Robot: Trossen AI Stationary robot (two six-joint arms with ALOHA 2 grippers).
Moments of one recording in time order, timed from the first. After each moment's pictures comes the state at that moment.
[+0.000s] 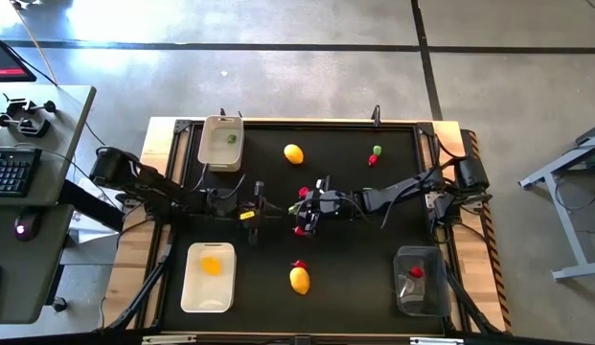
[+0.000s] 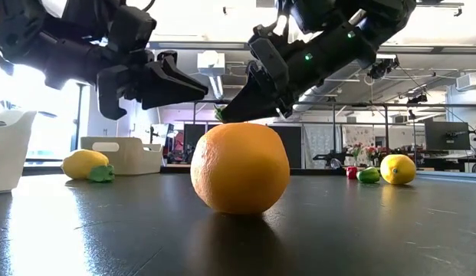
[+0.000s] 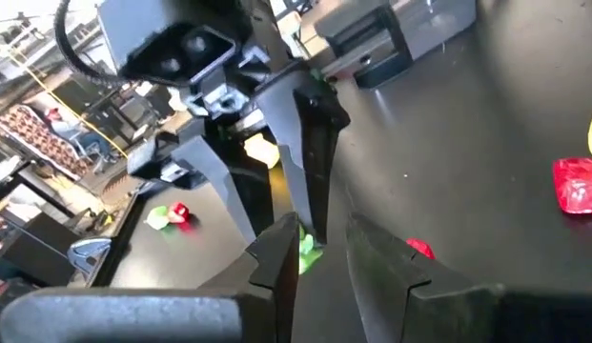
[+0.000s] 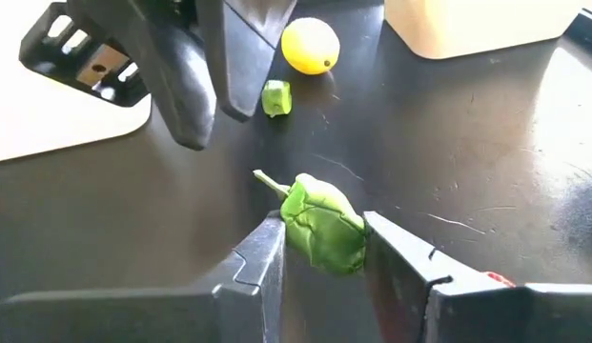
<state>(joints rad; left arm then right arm) -0.12 1.52 0.37 0.94 -0.12 0.55 0.10 1.77 0.92 0.32 0.24 0.22</state>
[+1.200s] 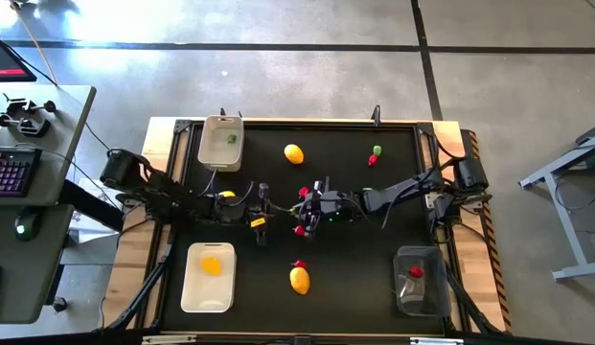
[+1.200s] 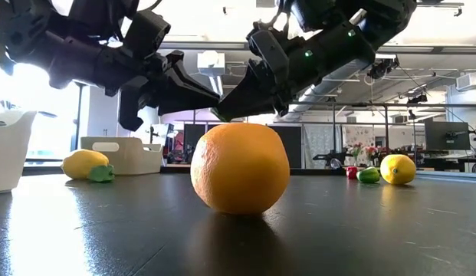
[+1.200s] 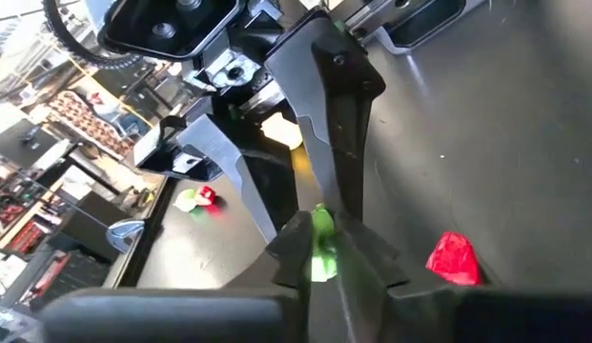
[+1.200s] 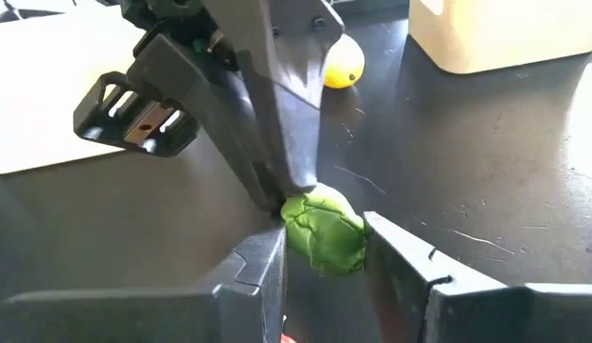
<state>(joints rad) -0.17 1.62 0.44 0.94 -0.29 0.59 0.10 1.77 0.91 0.38 0.19 0.21</state>
